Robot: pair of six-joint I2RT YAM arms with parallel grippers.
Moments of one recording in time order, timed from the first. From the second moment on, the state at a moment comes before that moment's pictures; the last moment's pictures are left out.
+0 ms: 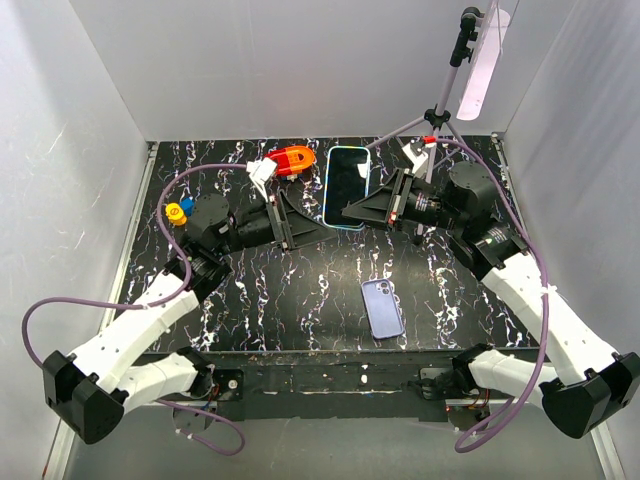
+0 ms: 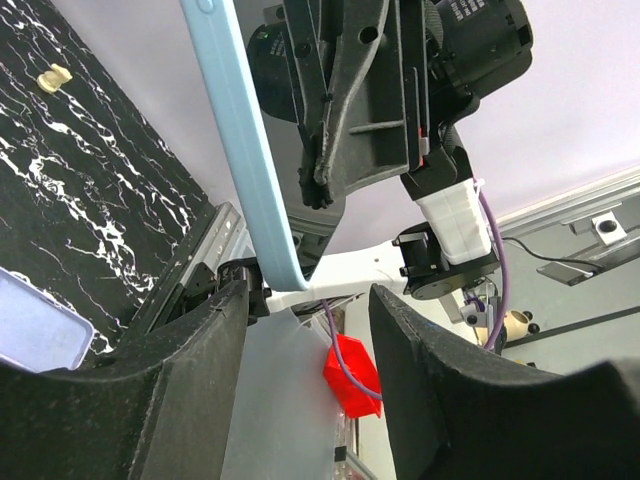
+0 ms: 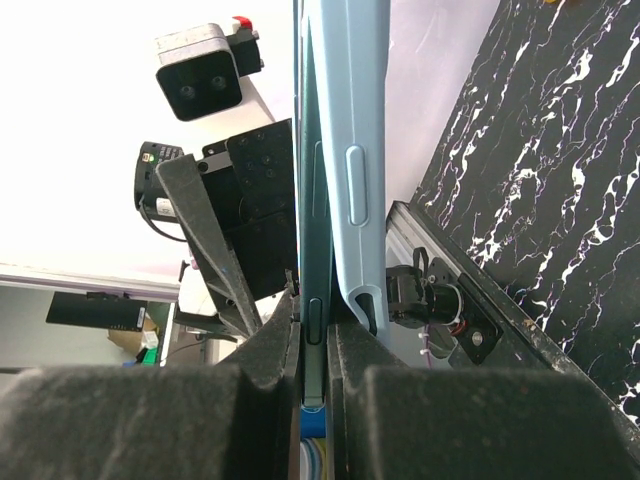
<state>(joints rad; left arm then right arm) -0.63 1.02 0.93 0.21 0.67 -1.07 0.54 1.08 1.13 -0.13 -0.71 1.16</state>
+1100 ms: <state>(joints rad) -0.64 1.08 1.06 0.02 0.82 -0.62 0.53 1.00 1.02 0.02 -0.83 1.29</state>
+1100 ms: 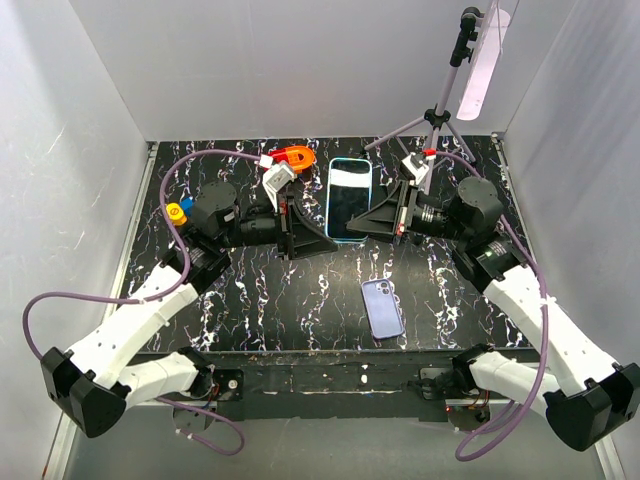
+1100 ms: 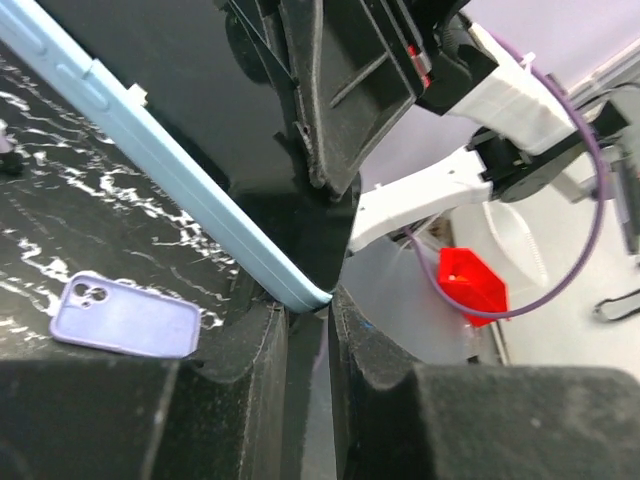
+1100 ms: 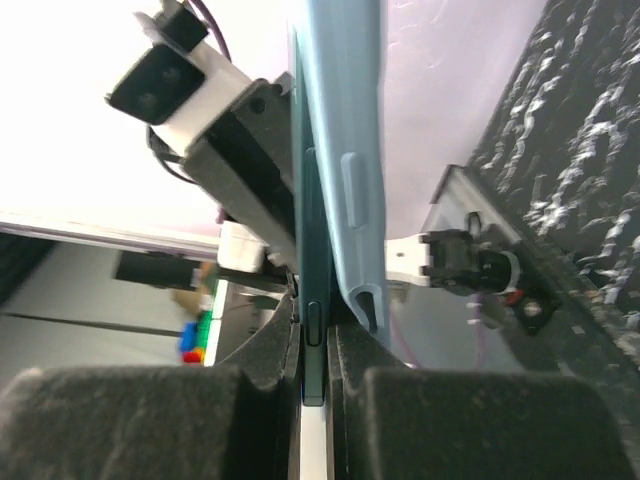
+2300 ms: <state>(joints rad) -0.62 1.01 0.48 -0.12 0.37 -1.11 0.56 1.03 0.68 0.30 -0.91 1.66</state>
